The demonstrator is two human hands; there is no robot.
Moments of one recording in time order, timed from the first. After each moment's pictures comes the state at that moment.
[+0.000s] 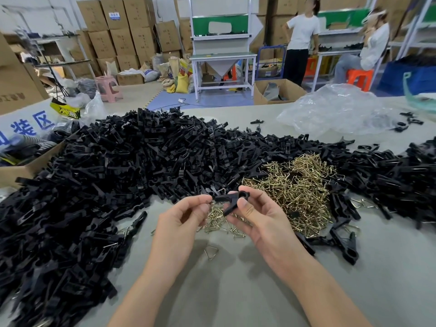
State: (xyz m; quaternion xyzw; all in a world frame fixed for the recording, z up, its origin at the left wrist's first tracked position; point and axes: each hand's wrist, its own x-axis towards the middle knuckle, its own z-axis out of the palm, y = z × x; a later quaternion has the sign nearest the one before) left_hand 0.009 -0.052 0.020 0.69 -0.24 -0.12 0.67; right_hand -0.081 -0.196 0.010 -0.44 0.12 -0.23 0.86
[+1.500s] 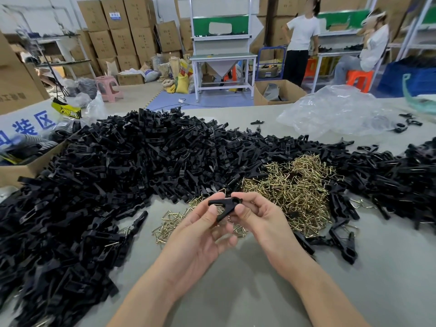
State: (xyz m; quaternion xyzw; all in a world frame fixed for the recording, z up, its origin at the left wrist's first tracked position) left_hand -0.011 -0.058 0.025 0.39 -0.16 -0.44 0.79; right_hand -0.086 -0.198 0.007 -0.57 0.08 -0.23 0.79
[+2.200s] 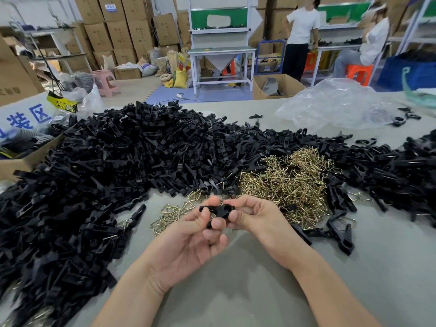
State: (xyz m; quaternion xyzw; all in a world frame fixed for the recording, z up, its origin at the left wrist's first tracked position) left_hand 0.008 -0.041 0.011 0.28 -0.12 -0.58 0.76; right_hand -0.090 -0.203 0.006 -0.60 0.09 -0.14 0.78
